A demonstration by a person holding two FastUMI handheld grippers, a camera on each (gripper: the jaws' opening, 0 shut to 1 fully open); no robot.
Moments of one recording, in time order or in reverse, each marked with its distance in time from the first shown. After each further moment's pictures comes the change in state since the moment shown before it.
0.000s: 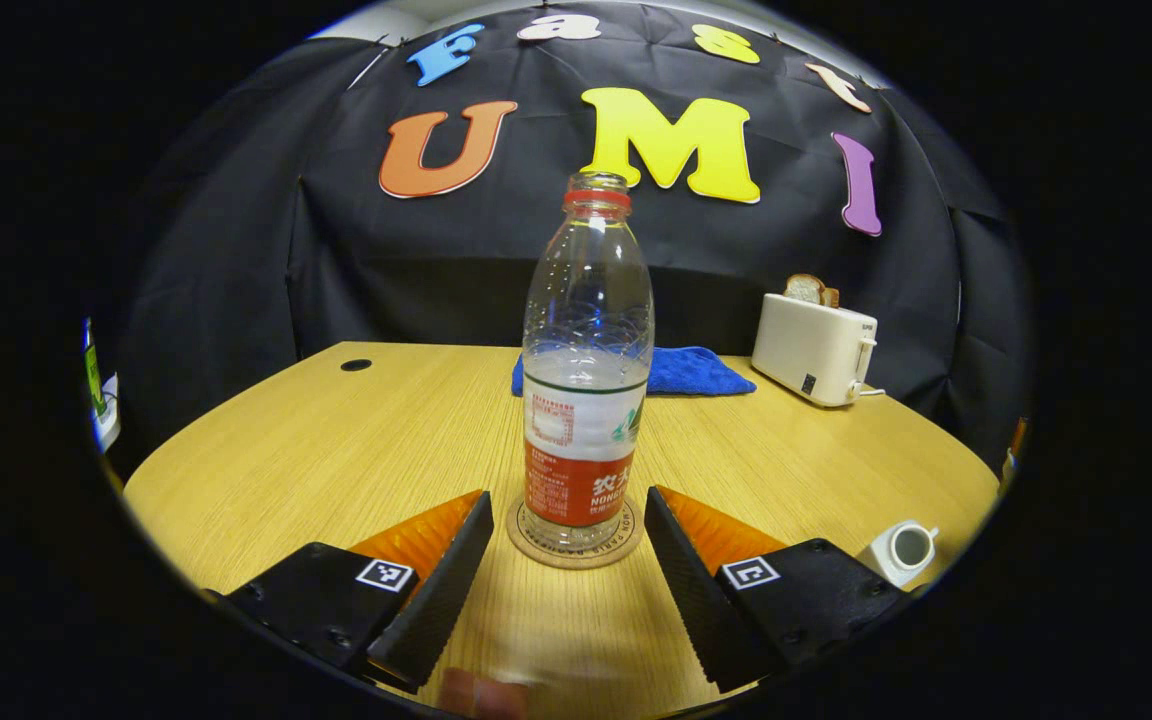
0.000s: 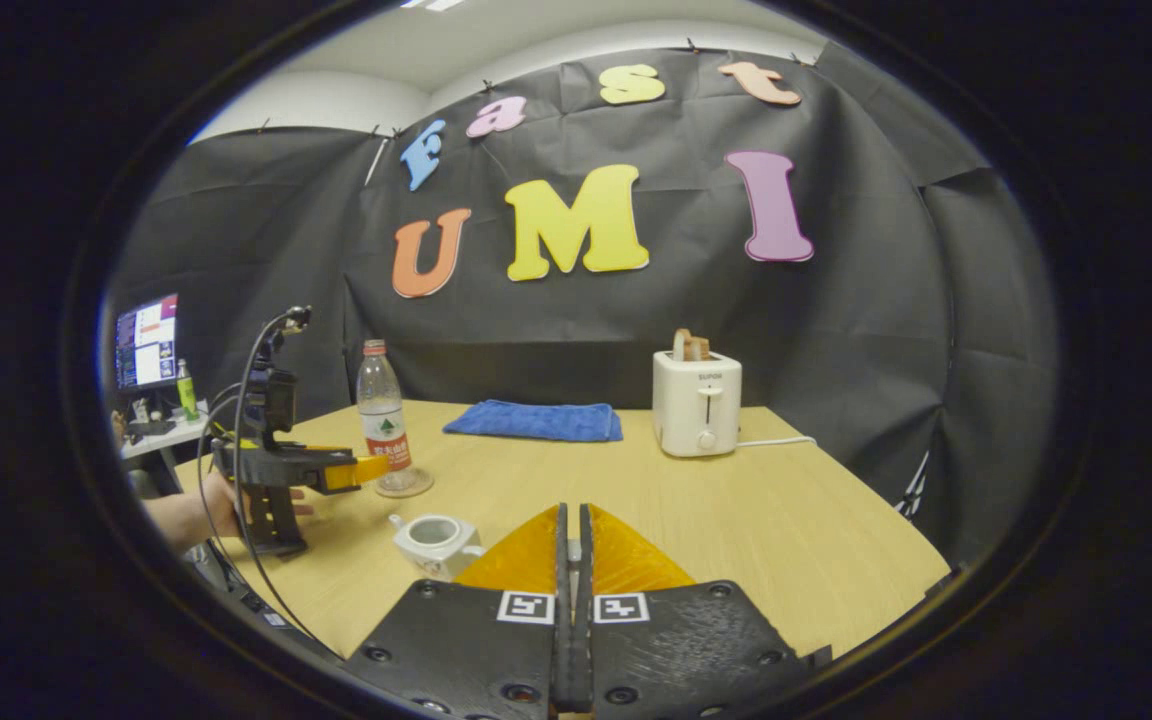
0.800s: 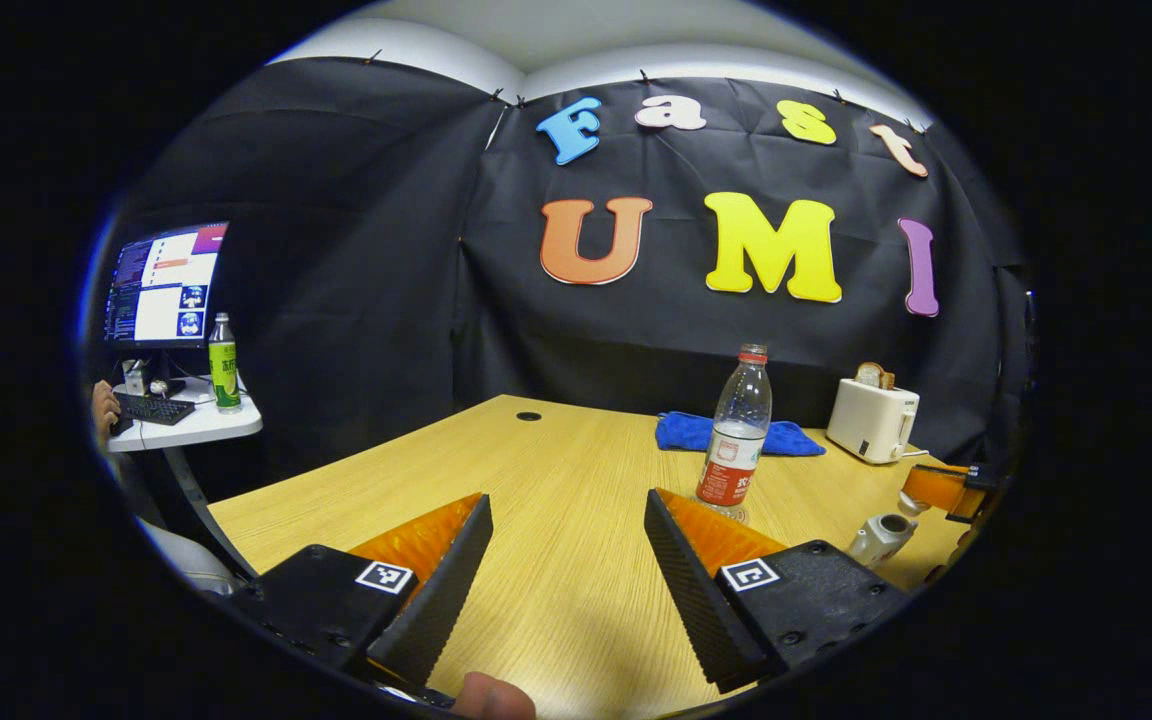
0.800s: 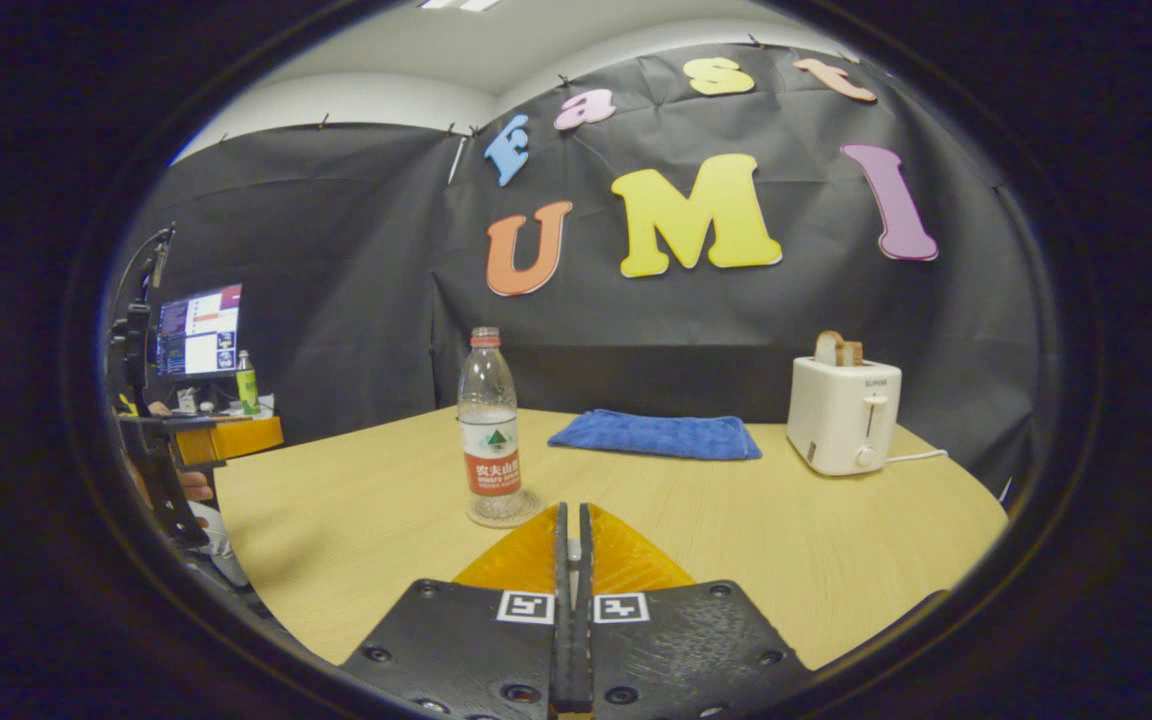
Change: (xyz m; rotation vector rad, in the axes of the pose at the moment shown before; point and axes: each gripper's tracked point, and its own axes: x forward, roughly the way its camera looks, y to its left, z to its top) left arm -0.171 0.117 0.026 -0.070 -0.233 0.293; right arm 0.082 0.121 -0.018 -0.053 -0.015 0.249
